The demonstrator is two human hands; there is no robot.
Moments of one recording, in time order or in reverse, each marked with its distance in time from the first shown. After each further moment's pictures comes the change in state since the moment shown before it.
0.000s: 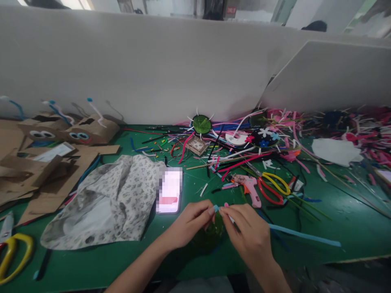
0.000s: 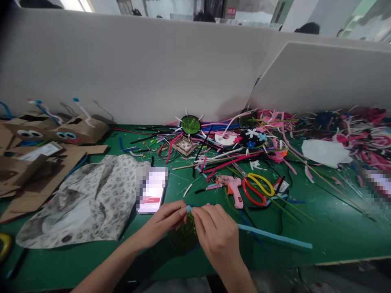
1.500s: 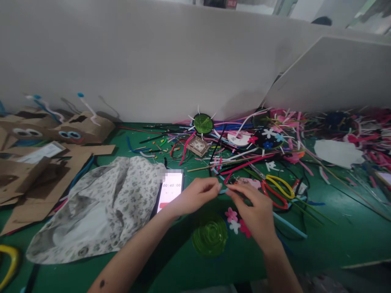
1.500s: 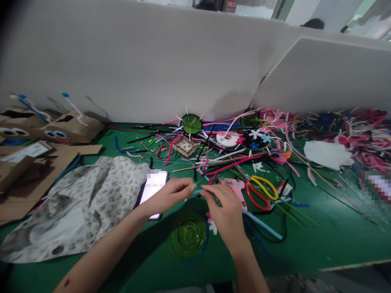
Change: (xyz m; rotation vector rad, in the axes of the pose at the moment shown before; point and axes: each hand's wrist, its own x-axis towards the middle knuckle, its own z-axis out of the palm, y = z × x) left_hand 0.060 0.015 -0.045 0.182 -0.062 0.161; right_hand 0.038 0.034 0.023 0.181 -0.001 0.279
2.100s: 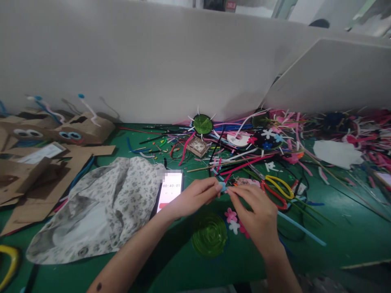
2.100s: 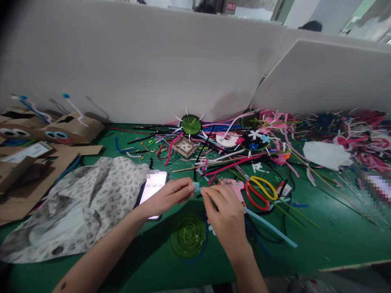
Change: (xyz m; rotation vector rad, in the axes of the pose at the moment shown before) left_hand -0.006 0.009 -0.001 -0.059 -0.013 -0.047; right_hand 0.002 -0.011 -0.009 -0.171 0.049 -0.190
